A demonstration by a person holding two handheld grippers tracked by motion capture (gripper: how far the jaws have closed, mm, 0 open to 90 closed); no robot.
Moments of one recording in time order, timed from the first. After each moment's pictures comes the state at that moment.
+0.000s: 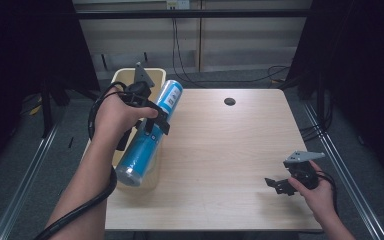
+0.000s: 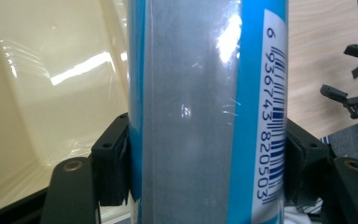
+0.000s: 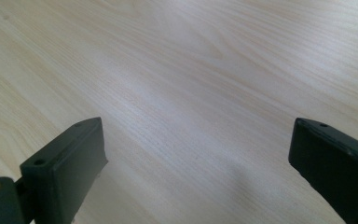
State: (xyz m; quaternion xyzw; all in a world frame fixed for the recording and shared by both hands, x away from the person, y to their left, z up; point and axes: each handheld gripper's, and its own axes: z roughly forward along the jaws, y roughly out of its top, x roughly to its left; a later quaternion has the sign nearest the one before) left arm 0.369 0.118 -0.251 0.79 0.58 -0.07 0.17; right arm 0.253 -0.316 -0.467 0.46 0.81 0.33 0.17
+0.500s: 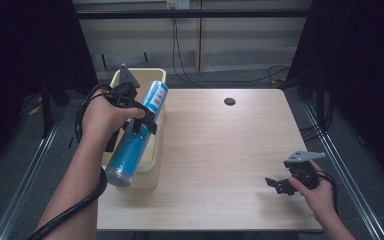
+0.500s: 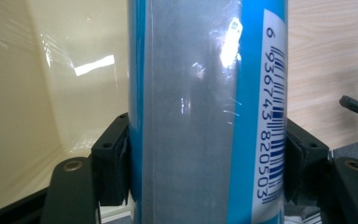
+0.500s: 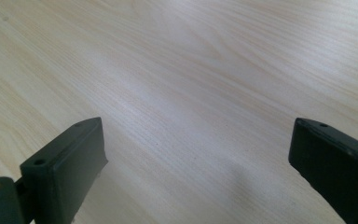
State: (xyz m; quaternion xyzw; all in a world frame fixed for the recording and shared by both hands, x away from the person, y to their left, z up) left arm 0.370 0.146 -0.254 0.77 0.61 -0.06 0.17; right arm 0.252 -0.316 -0.466 0.46 0.81 0.33 0.17
